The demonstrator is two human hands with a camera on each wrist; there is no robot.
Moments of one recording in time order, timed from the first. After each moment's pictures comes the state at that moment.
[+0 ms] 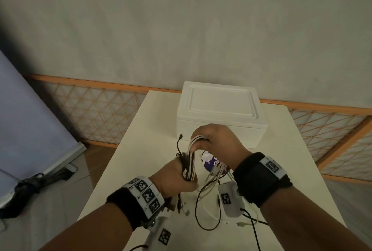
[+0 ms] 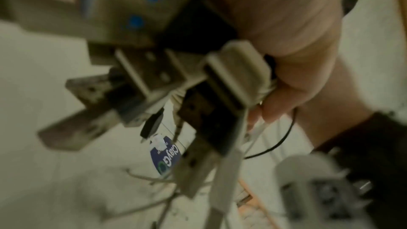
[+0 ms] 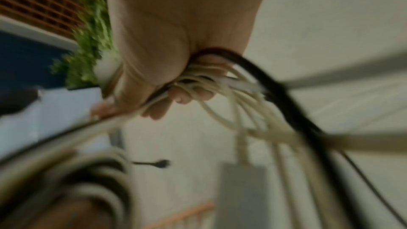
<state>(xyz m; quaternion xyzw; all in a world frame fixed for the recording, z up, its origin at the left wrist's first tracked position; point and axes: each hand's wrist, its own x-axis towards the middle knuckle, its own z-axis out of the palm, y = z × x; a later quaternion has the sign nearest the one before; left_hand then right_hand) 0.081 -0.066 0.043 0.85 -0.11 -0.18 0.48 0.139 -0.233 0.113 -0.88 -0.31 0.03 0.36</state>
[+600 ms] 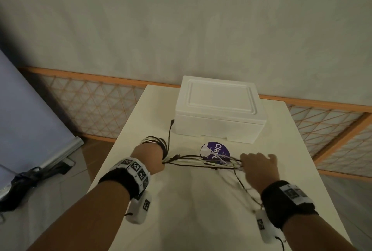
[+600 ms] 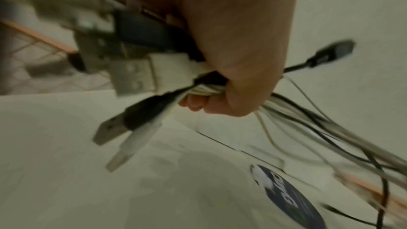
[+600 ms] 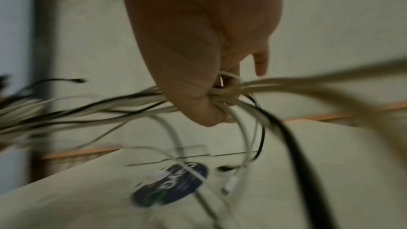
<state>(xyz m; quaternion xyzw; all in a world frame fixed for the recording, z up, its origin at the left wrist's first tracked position) 0.125 -0.012 0.019 0.99 -0.01 -0.15 -0.02 0.124 -0.343 0.005 -0.99 -0.04 0.05 -0.10</state>
